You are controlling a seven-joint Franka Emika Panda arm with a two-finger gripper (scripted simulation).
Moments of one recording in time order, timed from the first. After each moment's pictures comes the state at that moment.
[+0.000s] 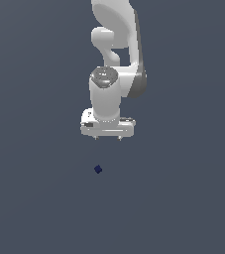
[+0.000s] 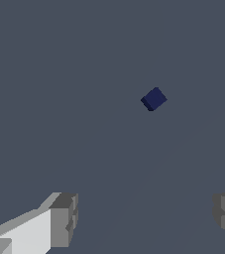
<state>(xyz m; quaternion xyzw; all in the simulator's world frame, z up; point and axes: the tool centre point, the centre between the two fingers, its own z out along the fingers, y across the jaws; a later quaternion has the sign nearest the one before) -0.001 -0.017 0.150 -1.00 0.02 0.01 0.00</state>
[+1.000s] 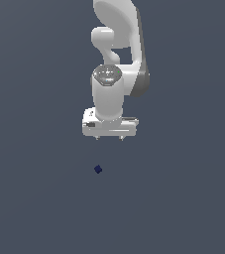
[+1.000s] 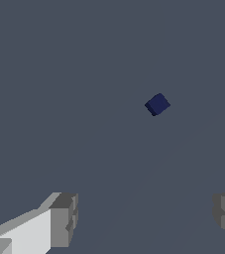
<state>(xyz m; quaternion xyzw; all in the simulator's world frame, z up) 0.005 -0.010 0.158 -1.00 0.01 0.01 0.00</state>
